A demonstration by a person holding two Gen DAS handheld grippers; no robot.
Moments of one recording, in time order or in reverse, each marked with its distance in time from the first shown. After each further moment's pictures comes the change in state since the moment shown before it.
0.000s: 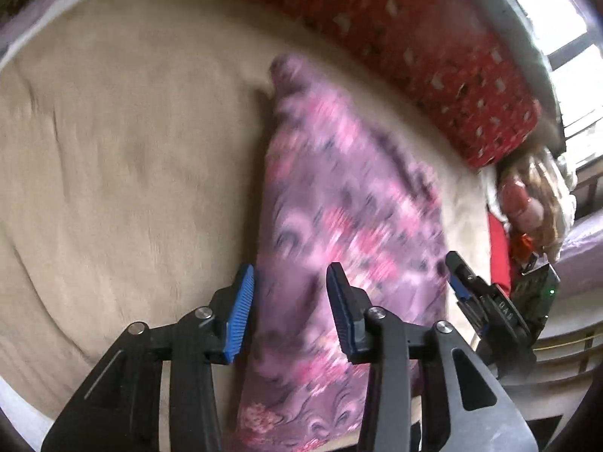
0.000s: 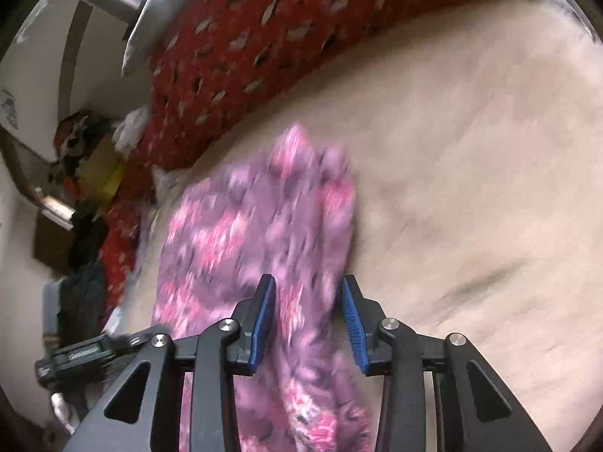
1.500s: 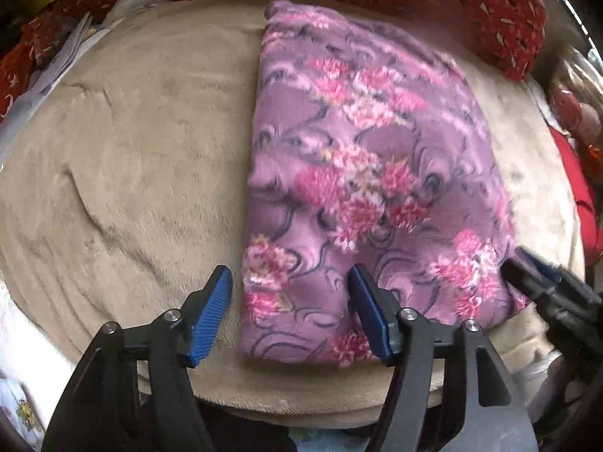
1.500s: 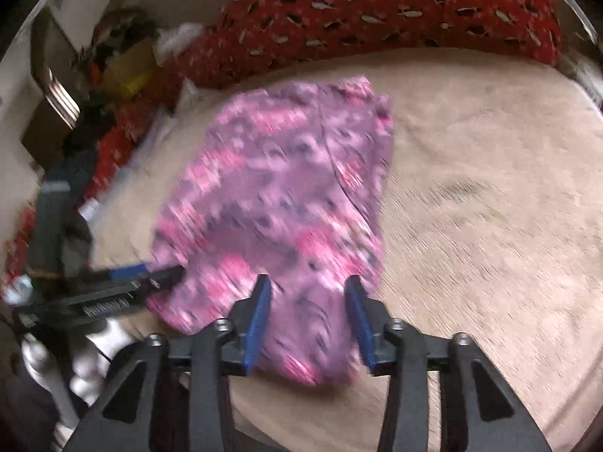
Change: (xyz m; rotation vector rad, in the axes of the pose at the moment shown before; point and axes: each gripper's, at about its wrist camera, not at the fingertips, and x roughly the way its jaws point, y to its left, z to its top) left arm 0.032 -0.030 -0.121 0.206 -0.020 0.365; right arm -0.039 0.019 -0.103 -0.391 0.213 -0.143
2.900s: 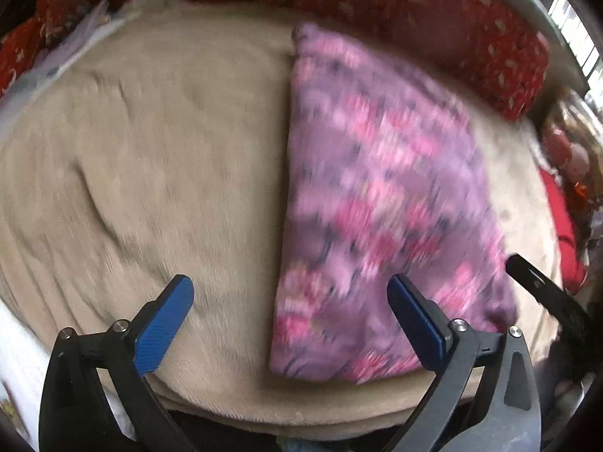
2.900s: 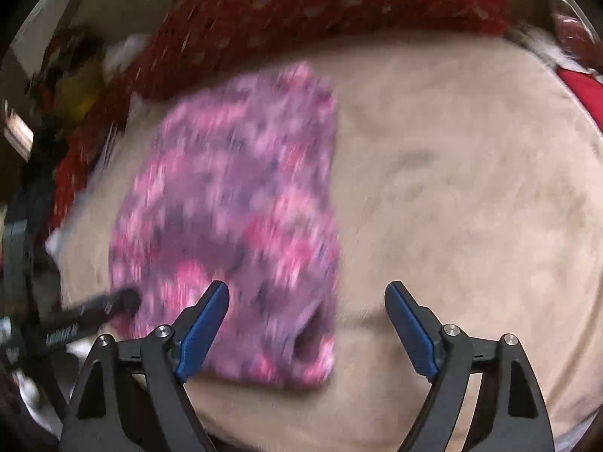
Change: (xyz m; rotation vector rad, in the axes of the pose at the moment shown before) left arm -0.009 0.042 -0.002 -0.098 -0.087 -0.103; right arm -0.014 -0.013 0.020 0.217 -0.083 -0.068
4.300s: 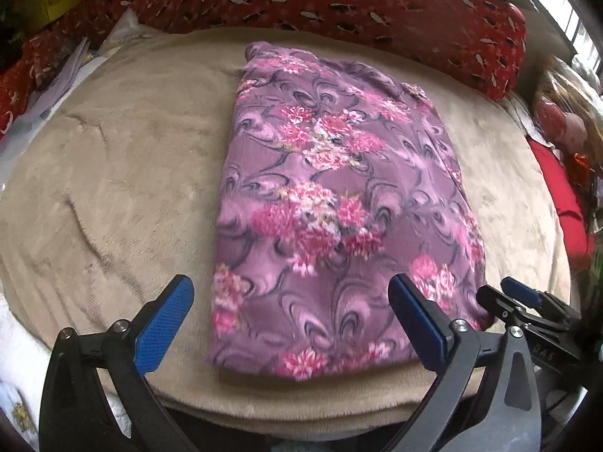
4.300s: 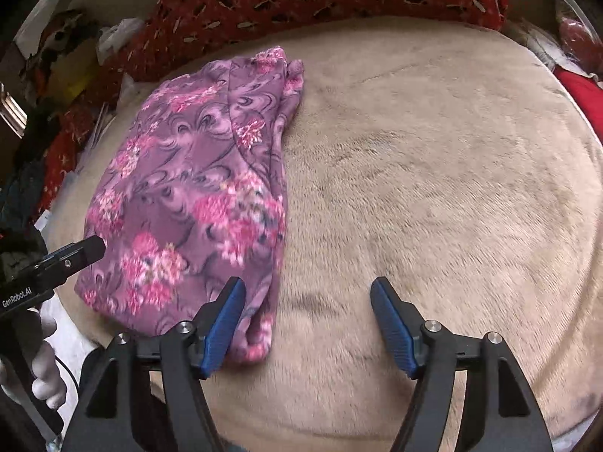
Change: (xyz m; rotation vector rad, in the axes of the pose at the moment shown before) left arm 0.001 -0.055 -0.016 0.114 -0.035 0.065; right arm 0.004 -0.006 -0.019 -0.105 0.100 -0.064
